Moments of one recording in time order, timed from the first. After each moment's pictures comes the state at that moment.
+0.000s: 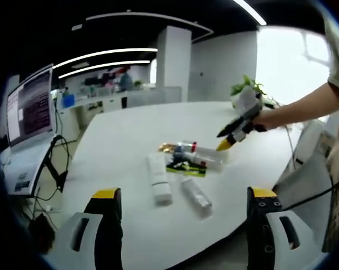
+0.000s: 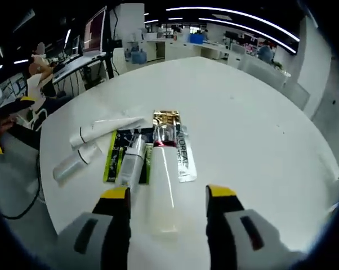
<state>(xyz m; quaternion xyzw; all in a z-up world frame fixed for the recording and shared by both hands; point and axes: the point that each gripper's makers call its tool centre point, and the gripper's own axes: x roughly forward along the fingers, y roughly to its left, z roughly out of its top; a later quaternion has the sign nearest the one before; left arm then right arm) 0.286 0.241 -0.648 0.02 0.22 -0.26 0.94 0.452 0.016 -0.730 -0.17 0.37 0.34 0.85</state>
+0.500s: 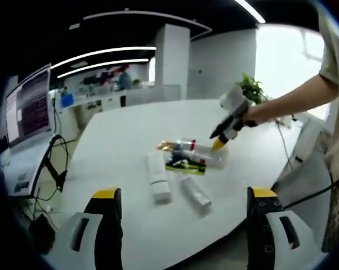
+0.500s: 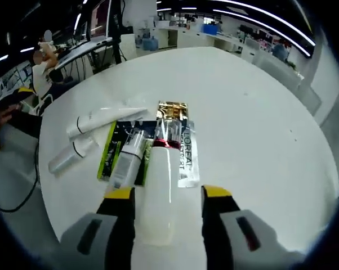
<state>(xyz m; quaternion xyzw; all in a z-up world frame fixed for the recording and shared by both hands) 0.286 0.240 -0.649 0.03 0.22 -0.26 0.94 0.461 0.029 -0.748 -0.22 0.41 0.38 0.80</state>
